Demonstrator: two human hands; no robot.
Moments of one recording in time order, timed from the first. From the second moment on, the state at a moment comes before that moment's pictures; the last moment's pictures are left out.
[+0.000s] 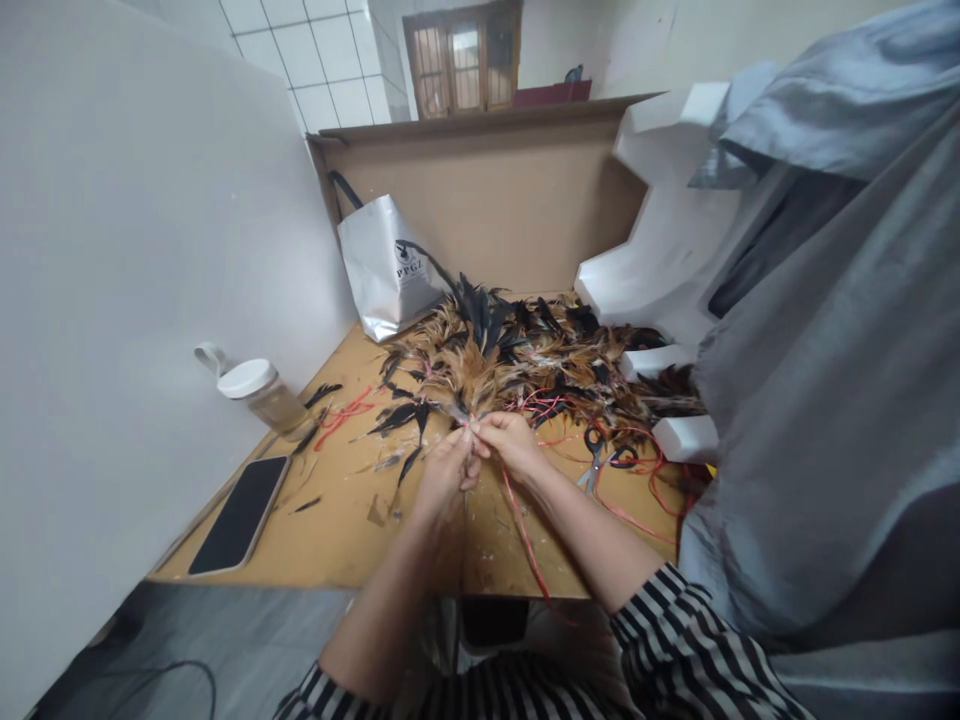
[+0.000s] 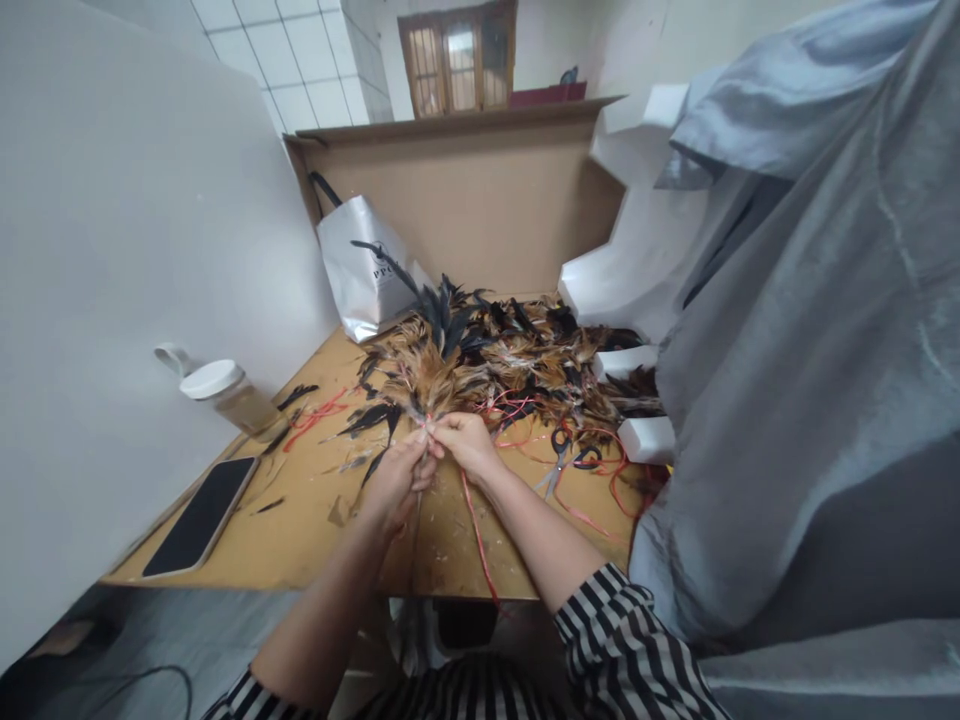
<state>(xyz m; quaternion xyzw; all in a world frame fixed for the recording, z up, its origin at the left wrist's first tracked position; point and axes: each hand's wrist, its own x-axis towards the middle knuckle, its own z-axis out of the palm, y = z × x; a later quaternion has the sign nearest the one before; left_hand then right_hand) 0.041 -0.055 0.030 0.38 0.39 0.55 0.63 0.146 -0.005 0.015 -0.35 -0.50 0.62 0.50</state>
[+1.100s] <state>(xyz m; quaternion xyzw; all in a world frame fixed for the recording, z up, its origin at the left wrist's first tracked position) 0.047 -0.063 0.023 0.42 0.47 0.60 0.49 0.137 -0.009 0.015 -0.33 -0.45 0.64 0.54</state>
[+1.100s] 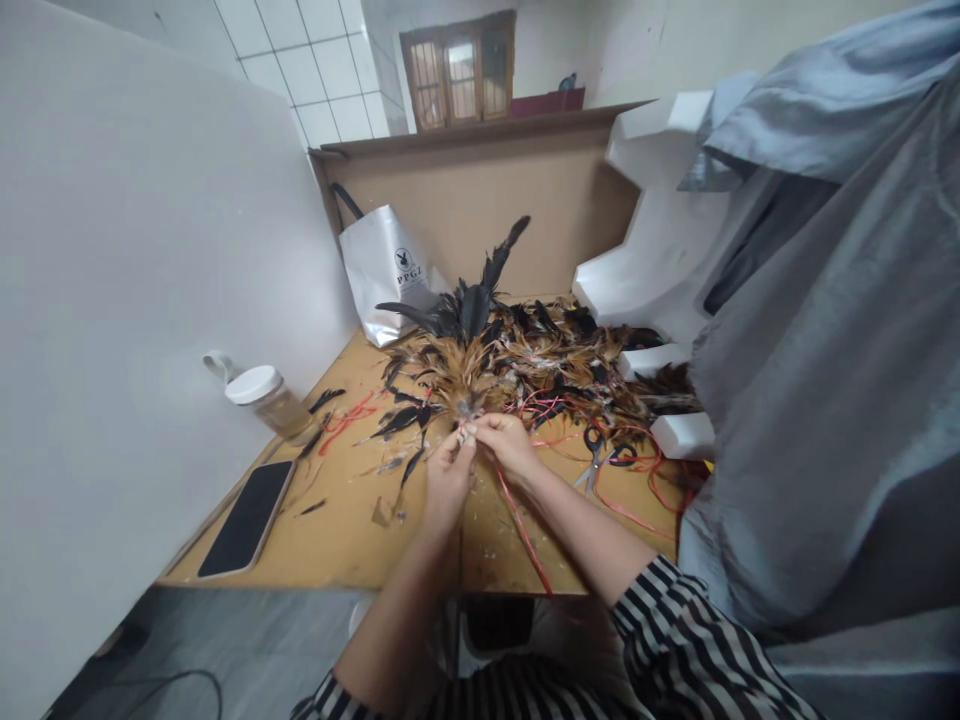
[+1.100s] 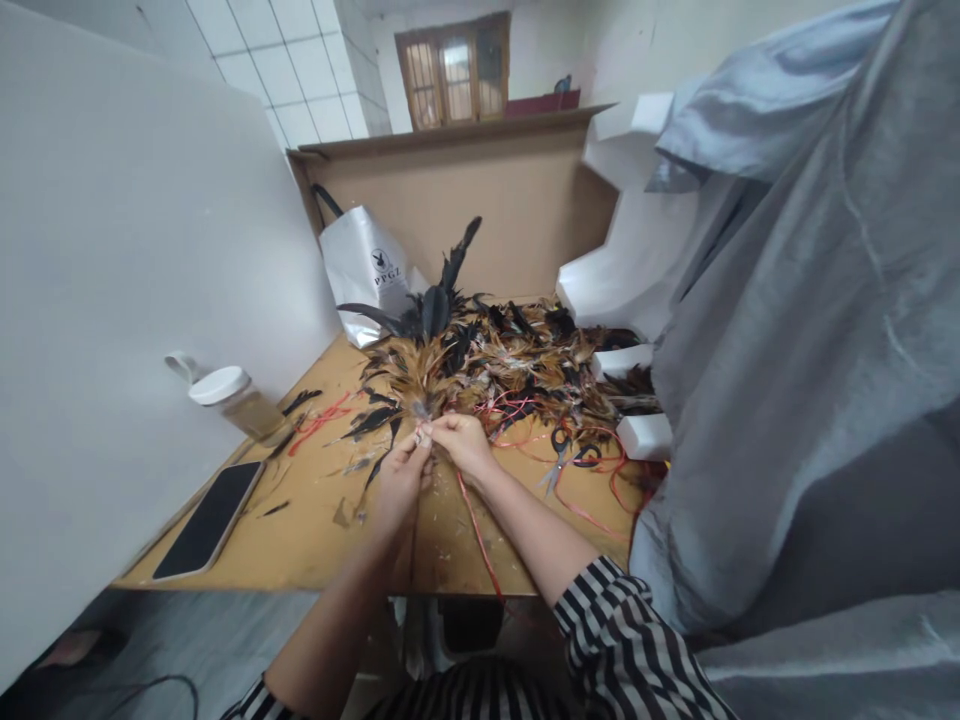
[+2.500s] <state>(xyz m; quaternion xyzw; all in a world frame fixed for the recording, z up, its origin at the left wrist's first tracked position) 0.038 -0.037 0.015 0.33 0.44 0.57 0.61 0.142 0.002 0.002 -0.40 -0.49 0.58 0.51</state>
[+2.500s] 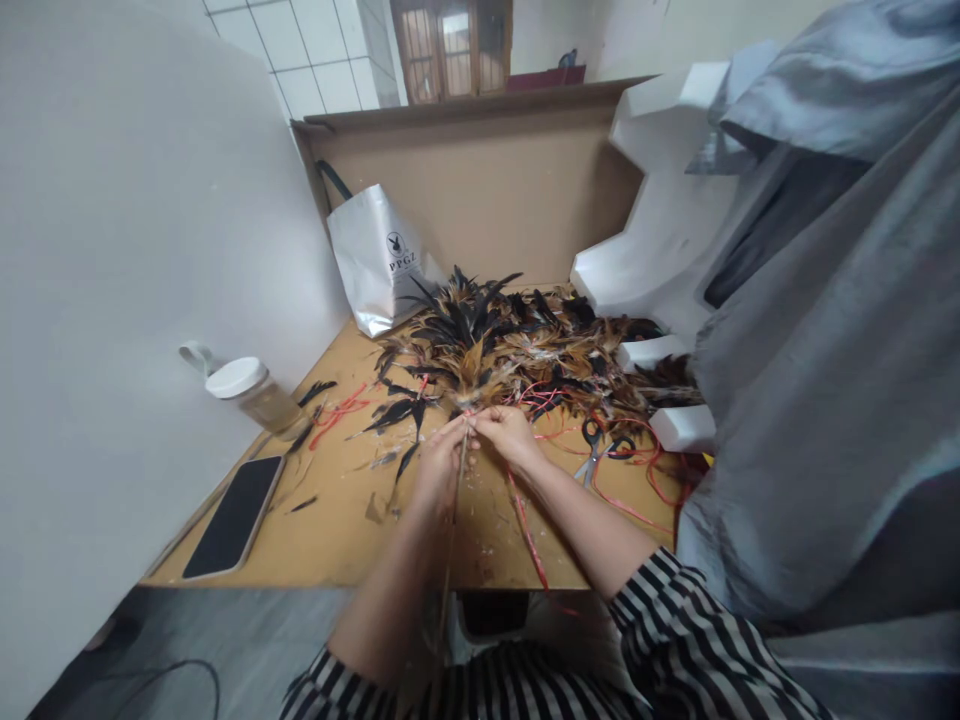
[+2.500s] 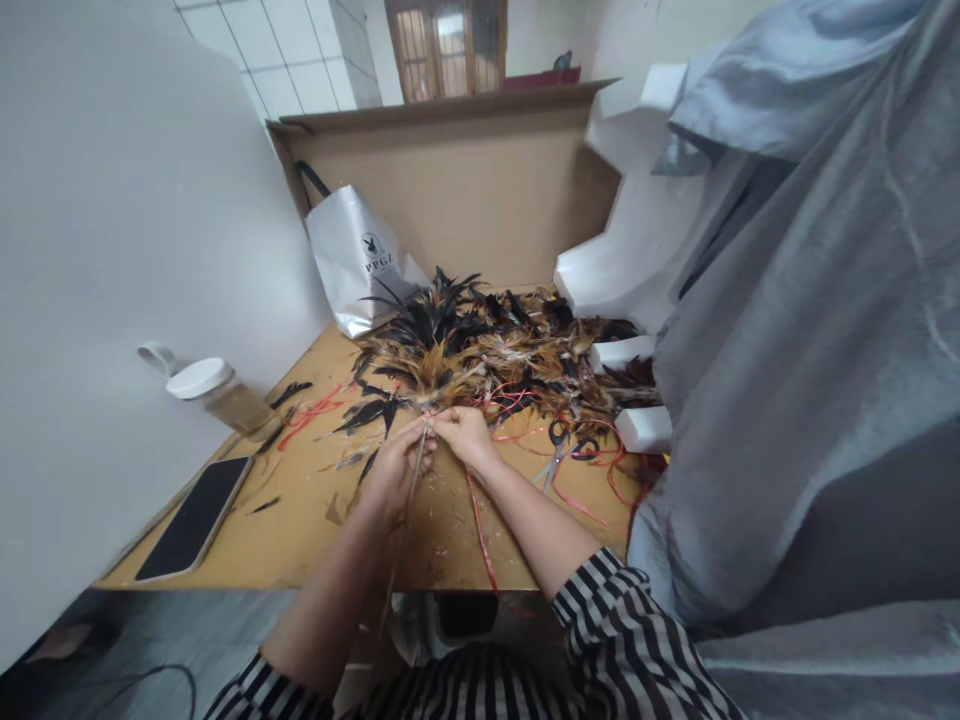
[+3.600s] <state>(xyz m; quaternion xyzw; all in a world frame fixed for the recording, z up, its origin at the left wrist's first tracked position) -0.030 -0.009 -0.003 0.07 0.25 0.57 0.78 0.235 0.060 -0.019 -0.58 -0.54 0.22 0.57</state>
